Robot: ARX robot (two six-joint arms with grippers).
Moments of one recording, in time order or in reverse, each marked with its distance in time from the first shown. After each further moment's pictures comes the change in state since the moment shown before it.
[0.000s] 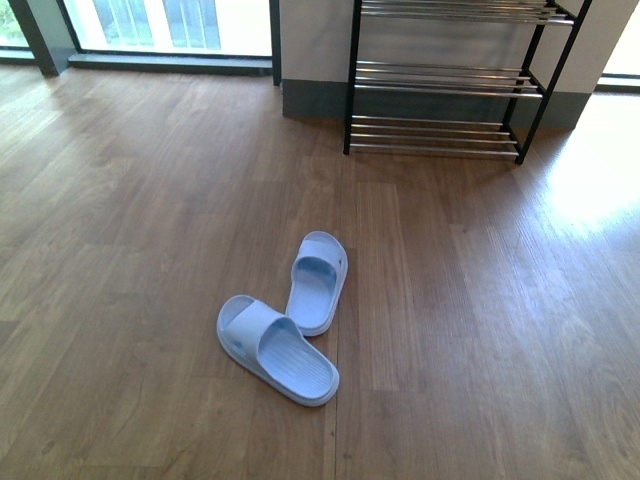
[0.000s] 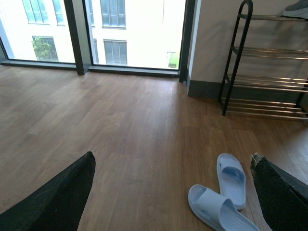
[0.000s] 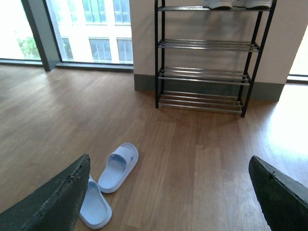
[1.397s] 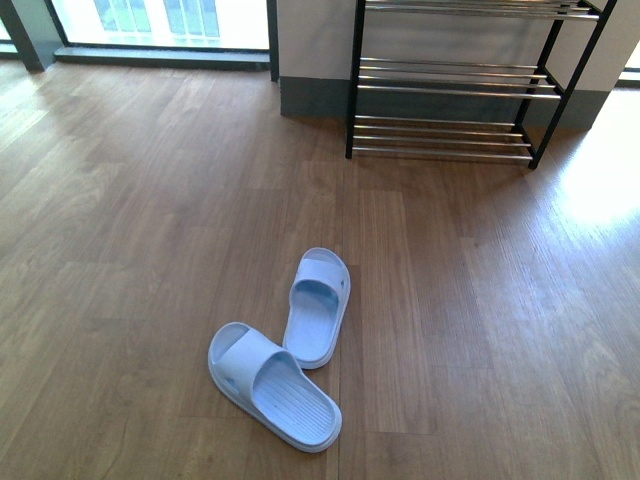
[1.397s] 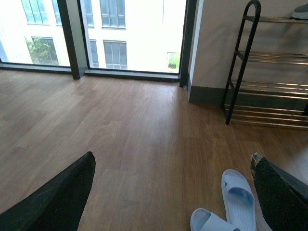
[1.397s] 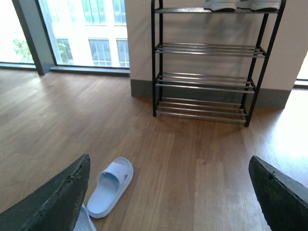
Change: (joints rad) left arm 0.000 0.000 0.000 0.000 0.000 0.000; right arm 0.000 0.000 0.000 0.000 0.000 0.000
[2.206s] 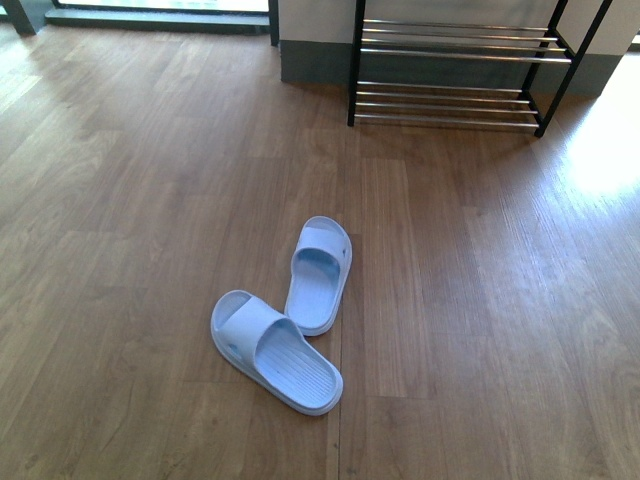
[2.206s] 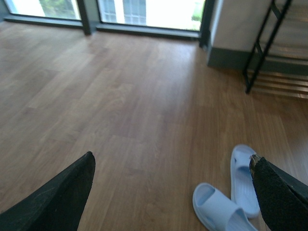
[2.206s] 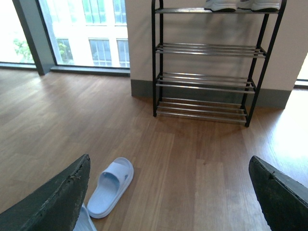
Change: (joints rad) left arm -0.274 0.811 0.226 0.317 -0.343 -0.087; right arm 0.000 0.000 0.000 0.000 0.000 0.000
